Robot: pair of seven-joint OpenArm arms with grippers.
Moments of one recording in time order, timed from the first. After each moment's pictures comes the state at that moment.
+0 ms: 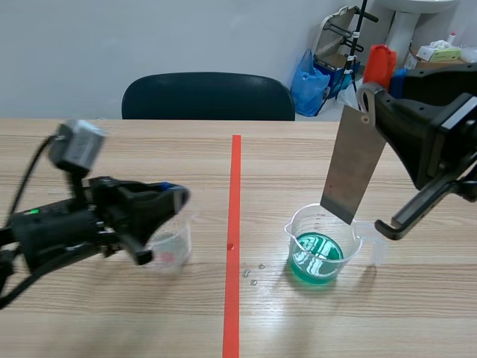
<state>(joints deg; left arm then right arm) 9.0 -36.1 23.5 90.8 -37.0 -29.5 -7.7 -37.3 32.4 7.1 127.8 5.4 18.5 10.3</state>
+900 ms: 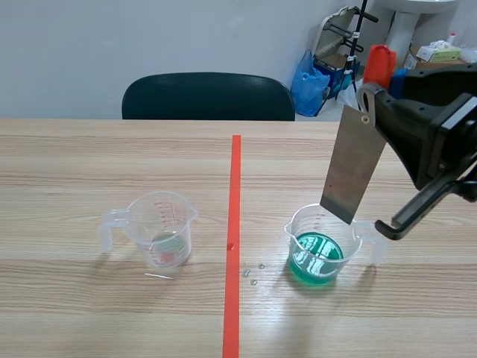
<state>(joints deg) 80.4 -31.3 -24.9 94.4 -7.6 -27.0 -57.0 -37.3 32.4 7.1 127.8 5.4 18.5 10.3</state>
